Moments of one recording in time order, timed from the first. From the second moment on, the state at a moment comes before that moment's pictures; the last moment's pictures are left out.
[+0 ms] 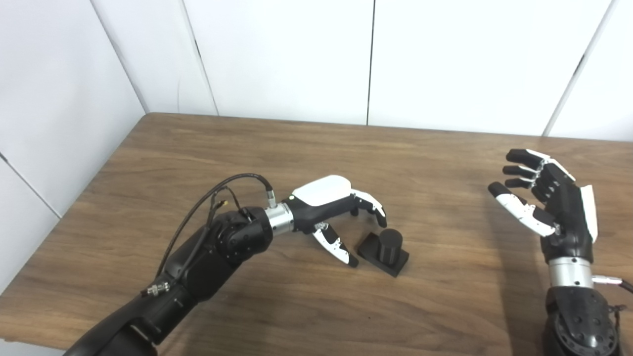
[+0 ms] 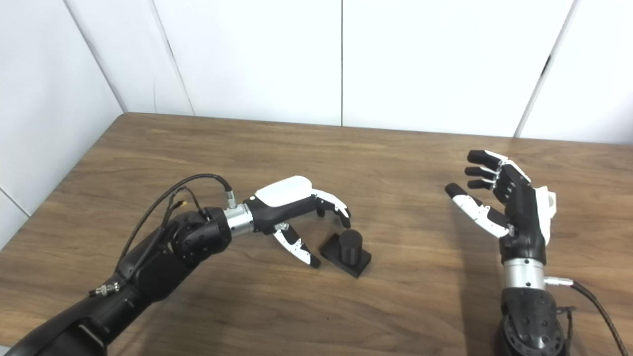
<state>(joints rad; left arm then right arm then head) -0.49 0.43 -0.49 0.24 0.46 -0.38 -0.32 -0.22 -0.12 -0.08 0.05 -0.12 -0.17 -0.08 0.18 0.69</state>
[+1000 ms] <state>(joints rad) -0.49 0.42 -0.48 0.24 0.49 -0.40 -0.31 -0.22 -0.12 -0.08 0.08 -0.12 -0.17 -0.08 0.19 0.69</state>
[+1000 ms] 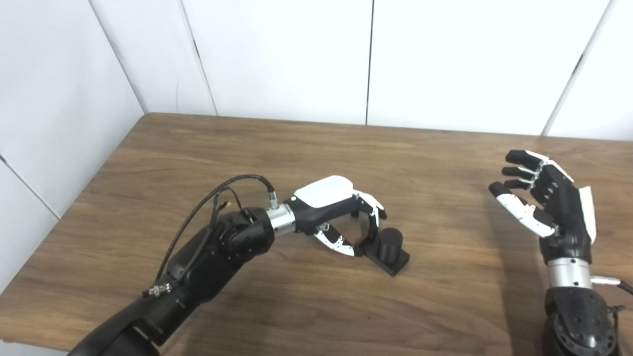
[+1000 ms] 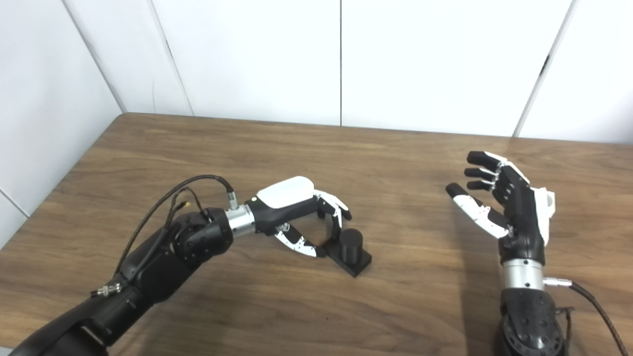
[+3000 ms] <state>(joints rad) -0.46 0.45 -0.45 0.24 0.45 -0.45 -0.31 -0.61 -0.84 0.17 0.21 -0.57 0.02 0.54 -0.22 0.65</state>
